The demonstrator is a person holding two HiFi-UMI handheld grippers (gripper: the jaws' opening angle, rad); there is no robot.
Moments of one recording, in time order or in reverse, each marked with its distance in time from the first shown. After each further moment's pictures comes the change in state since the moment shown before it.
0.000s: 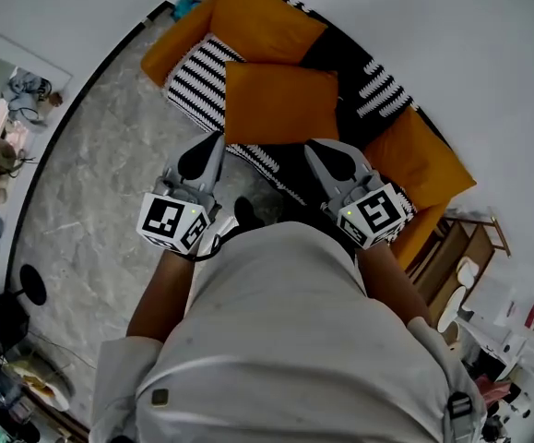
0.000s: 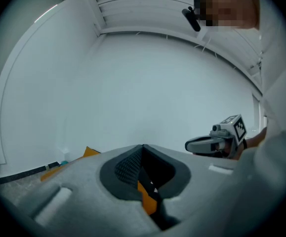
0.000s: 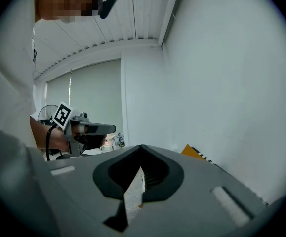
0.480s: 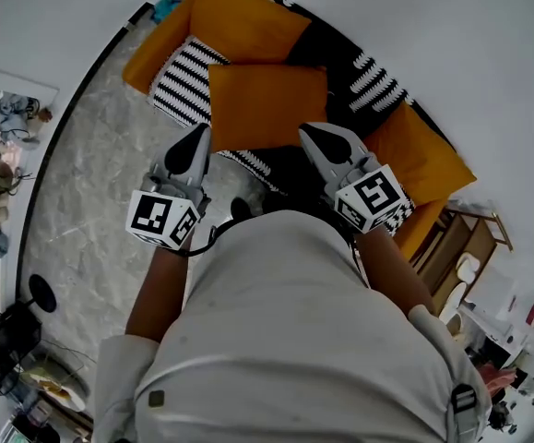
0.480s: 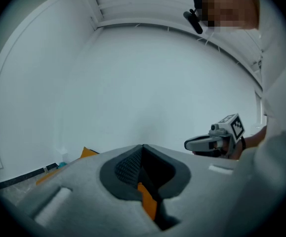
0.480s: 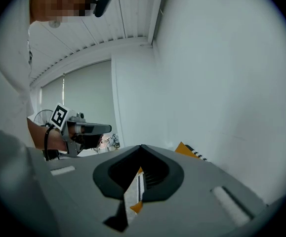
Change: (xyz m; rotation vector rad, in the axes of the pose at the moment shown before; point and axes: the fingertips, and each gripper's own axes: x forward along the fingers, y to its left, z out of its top) left arm 0.094 0.011 0.007 0.012 0.039 0.003; right arm 0.015 -0.105 -0.005 0.064 0.004 -0.013
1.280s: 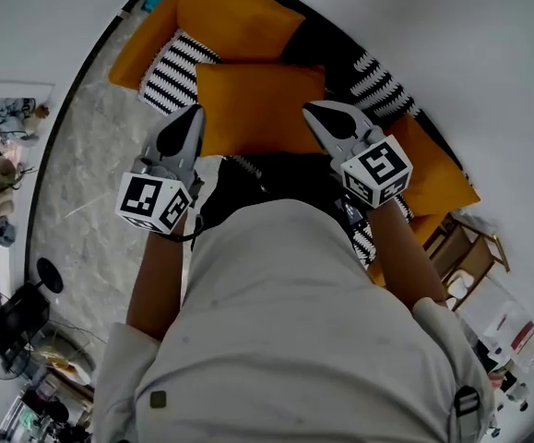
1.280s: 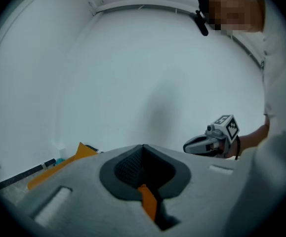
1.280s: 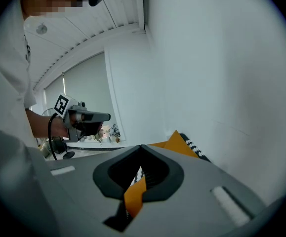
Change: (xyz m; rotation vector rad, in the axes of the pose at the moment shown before) left arm 0.152 0.024 -0.006 -0.014 0.102 0.042; right arm 0.039 -0.166 -0.032 0.033 0.142 0.092
